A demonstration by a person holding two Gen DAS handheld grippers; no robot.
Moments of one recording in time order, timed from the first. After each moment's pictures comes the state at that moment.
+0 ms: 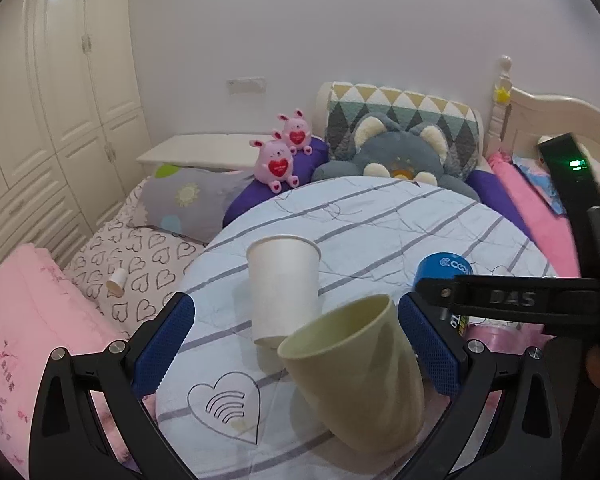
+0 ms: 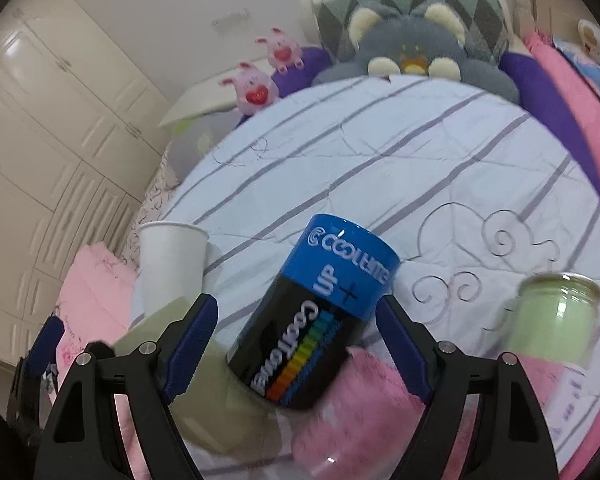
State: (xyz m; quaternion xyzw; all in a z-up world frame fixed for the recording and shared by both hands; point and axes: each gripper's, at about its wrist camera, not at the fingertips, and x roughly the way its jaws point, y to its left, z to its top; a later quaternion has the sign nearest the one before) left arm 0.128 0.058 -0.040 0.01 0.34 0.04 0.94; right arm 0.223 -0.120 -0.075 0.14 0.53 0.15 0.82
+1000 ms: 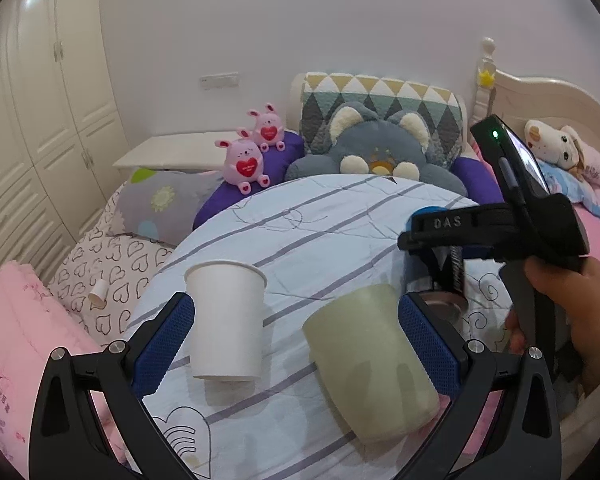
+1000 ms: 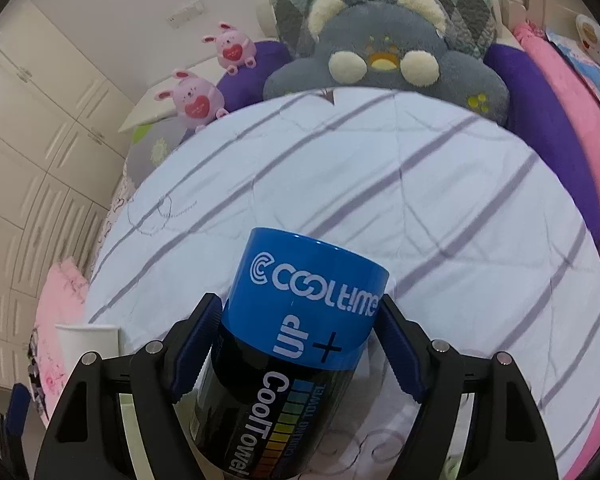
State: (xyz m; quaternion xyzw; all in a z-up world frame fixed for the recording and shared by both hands) left arm 0.170 0.020 -0.041 0.02 0.35 0.01 0.93; right arm 0.314 -0.180 -0.095 0.14 0.54 0.11 0.82
